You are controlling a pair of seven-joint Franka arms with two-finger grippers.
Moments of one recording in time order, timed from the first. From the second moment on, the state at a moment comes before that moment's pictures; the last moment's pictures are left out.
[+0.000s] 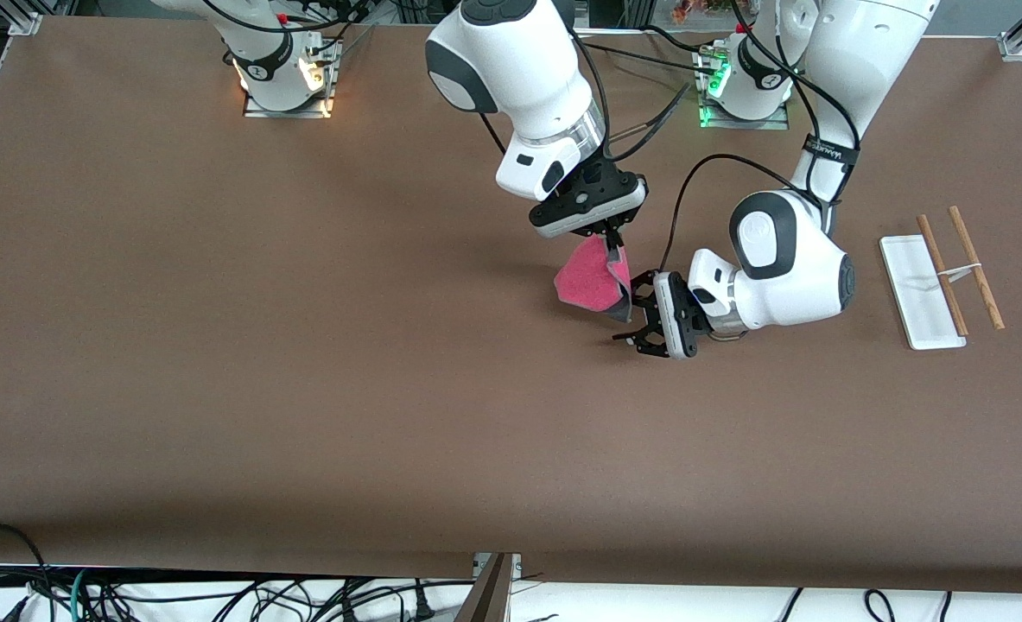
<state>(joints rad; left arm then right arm) -0.26 0.48 -0.06 -1.84 -1.01 2.23 1.56 0.82 0.67 0.08 -1.03 0.04 2.21 0.71</state>
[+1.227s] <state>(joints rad) 0.02 0.30 -0.04 -1.85 -0.72 1.87 1.33 0.76 0.66 0.05 -1.03 -0.04 2.11 0.69</state>
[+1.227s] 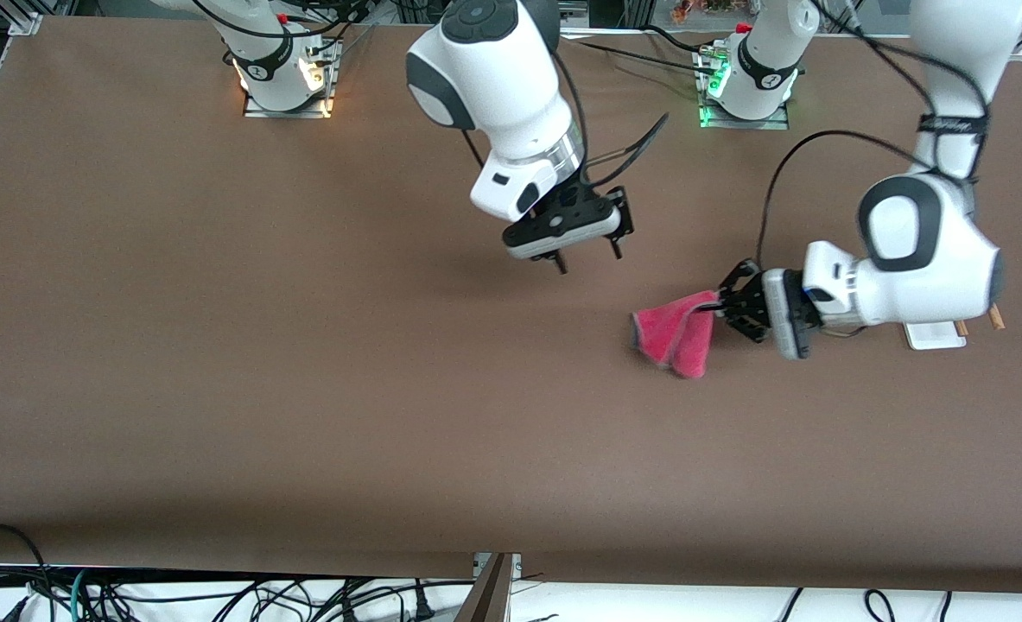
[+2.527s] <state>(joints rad) 0.69 0.45 -0.02 -1.54 -0.23 1.49 1.59 0.11 0.48 0.00 -1.13 -0.07 1.80 0.14</state>
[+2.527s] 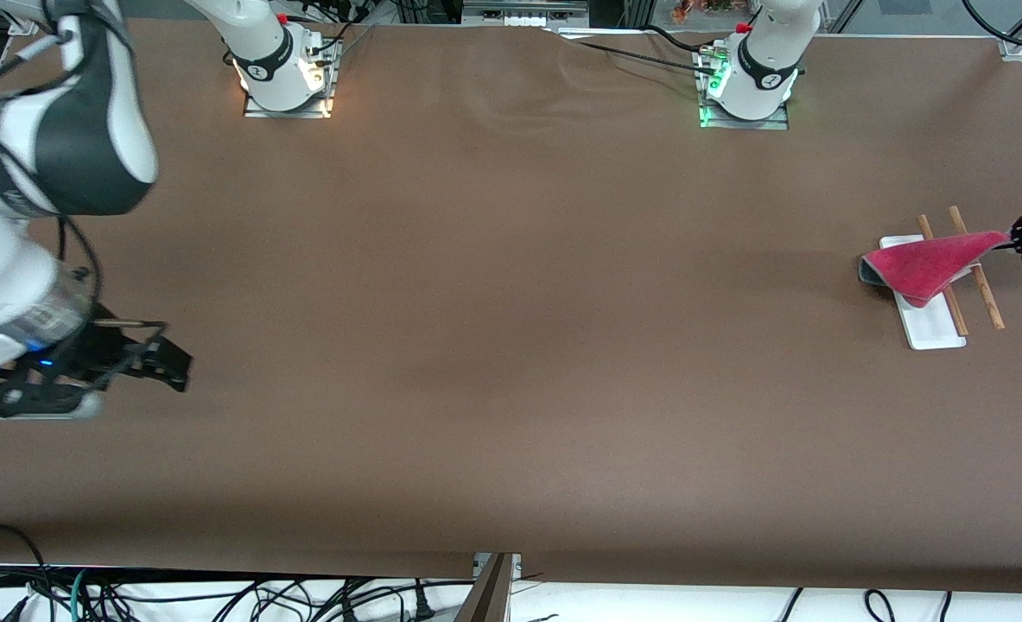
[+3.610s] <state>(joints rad) 0.80 0.54 -0.02 -1.40 -0.19 1.49 1.76 -0.03 0.07 0.01 -1.58 -0.07 1.71 0.11</state>
